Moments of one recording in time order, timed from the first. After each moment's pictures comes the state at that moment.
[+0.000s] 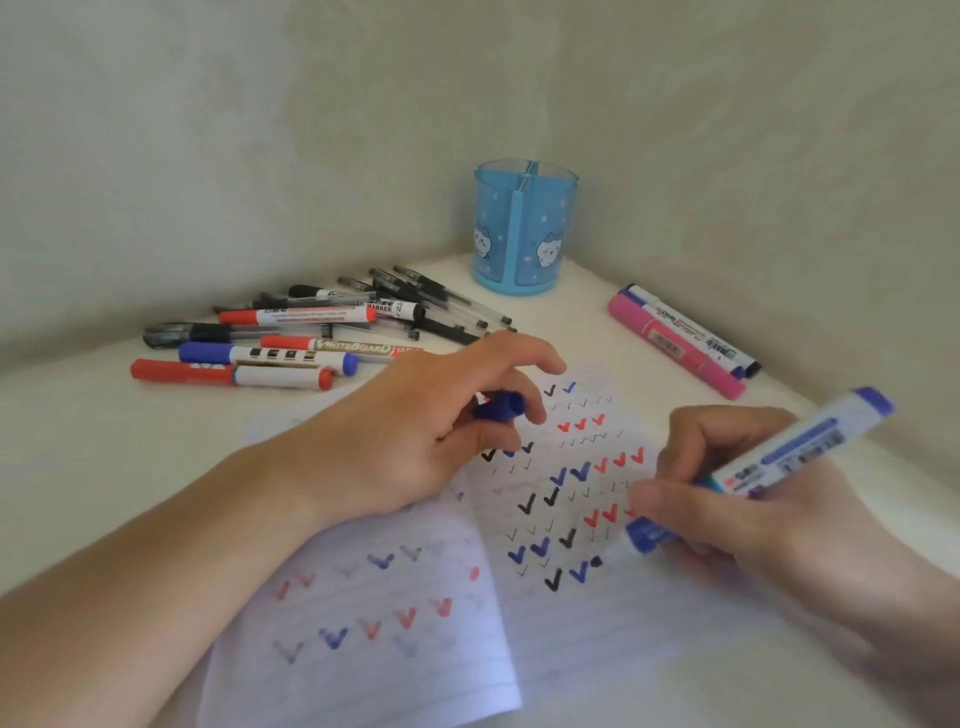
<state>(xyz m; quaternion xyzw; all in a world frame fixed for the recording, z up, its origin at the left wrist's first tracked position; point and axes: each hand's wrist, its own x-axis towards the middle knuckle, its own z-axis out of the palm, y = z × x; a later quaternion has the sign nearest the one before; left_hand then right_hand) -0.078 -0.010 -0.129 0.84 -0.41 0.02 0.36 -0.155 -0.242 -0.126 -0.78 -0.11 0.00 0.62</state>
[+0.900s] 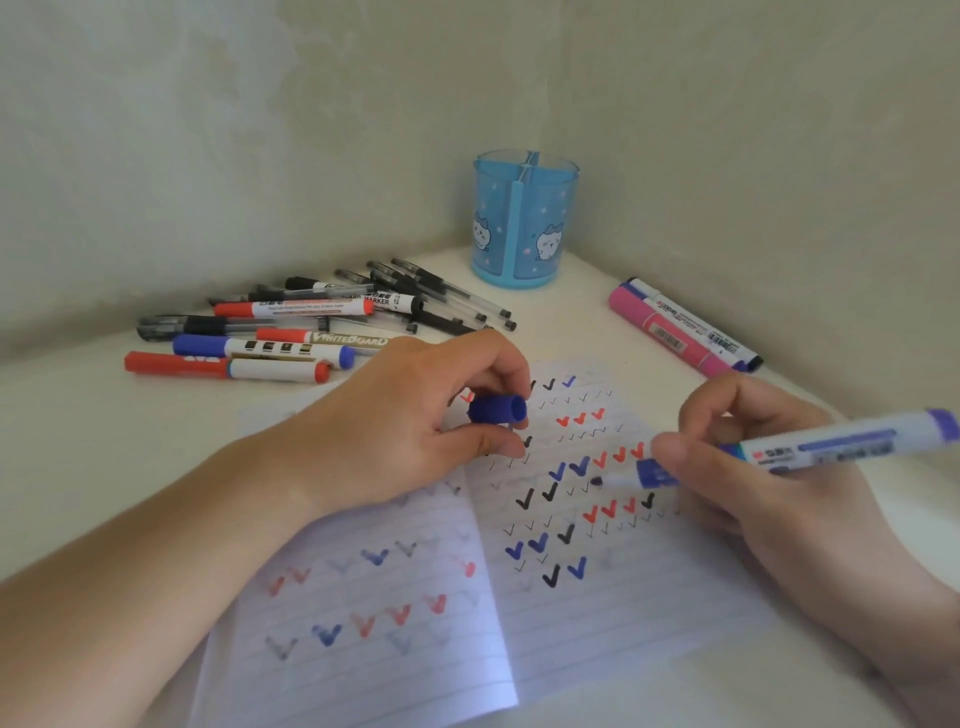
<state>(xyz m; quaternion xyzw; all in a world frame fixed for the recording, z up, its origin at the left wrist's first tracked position) -0.078 -0.009 -0.126 0.83 -0.39 0.04 0.39 -0.153 -0.239 -0.131 -0.73 -0.08 -0.08 0.67</state>
